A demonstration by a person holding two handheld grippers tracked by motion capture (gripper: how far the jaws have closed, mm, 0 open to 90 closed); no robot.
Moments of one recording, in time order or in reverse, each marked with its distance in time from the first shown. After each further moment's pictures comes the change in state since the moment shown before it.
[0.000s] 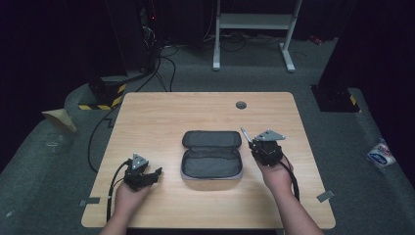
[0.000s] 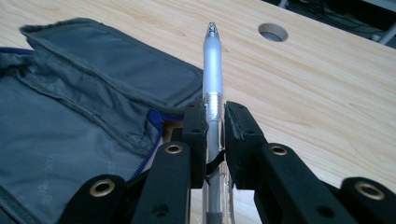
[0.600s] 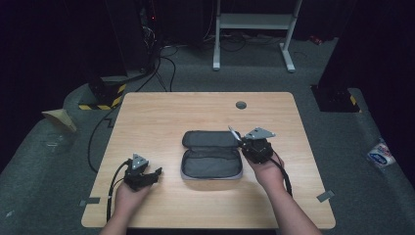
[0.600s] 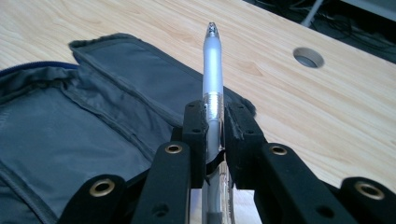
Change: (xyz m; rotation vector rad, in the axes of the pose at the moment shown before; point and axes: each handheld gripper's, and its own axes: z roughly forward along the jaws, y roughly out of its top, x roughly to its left) left arm 0.000 0.000 0.000 0.000 -0.001 -0.001; right arm 0.020 0.017 0.009 -0.031 0.084 -0.067
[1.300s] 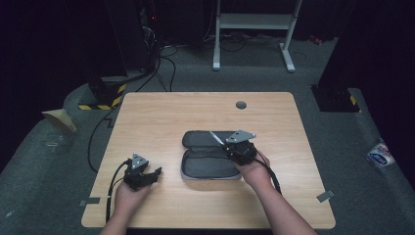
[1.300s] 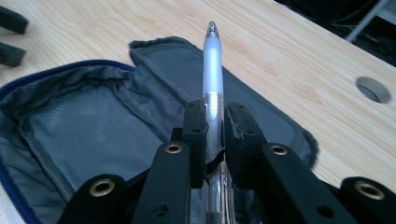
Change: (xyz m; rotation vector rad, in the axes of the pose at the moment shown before) left arm 0.001 0.000 0.000 -0.002 -0.002 0.000; right arm 0.035 0.012 0.022 -0.001 0.119 -0.130
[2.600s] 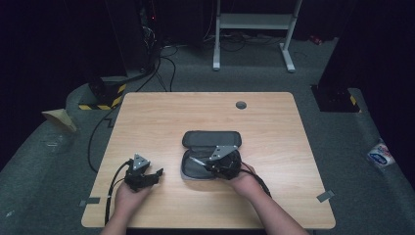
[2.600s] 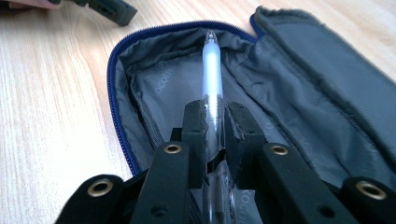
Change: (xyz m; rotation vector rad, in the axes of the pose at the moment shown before) left arm -0.004 0.000 0.000 0.000 -0.027 0.026; right arm 0.044 -0.015 0.029 0.061 0.289 -0.131
